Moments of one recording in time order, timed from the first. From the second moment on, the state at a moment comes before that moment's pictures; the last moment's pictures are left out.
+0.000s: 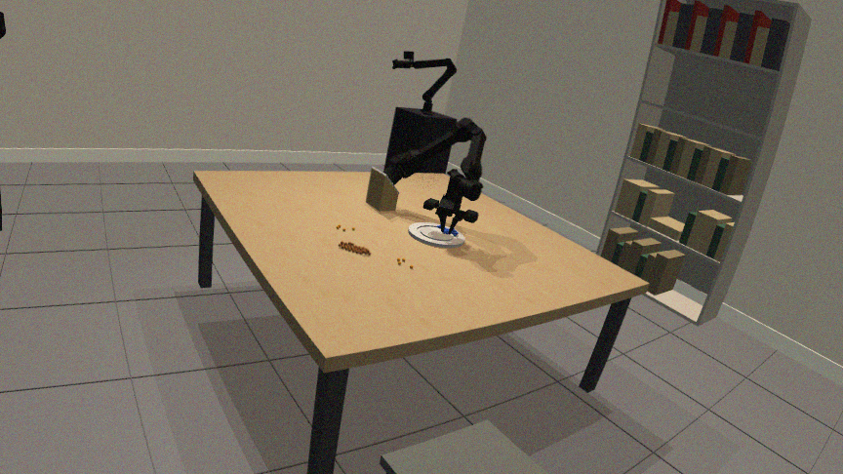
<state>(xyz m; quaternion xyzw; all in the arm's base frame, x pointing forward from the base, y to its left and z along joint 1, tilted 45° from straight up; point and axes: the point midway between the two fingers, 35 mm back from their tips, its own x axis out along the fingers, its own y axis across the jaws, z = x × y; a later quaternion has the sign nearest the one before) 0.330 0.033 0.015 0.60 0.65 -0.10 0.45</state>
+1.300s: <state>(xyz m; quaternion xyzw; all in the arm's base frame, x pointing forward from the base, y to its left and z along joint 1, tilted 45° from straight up) 0.332 0.024 0.013 0.60 0.65 -0.11 0.45</state>
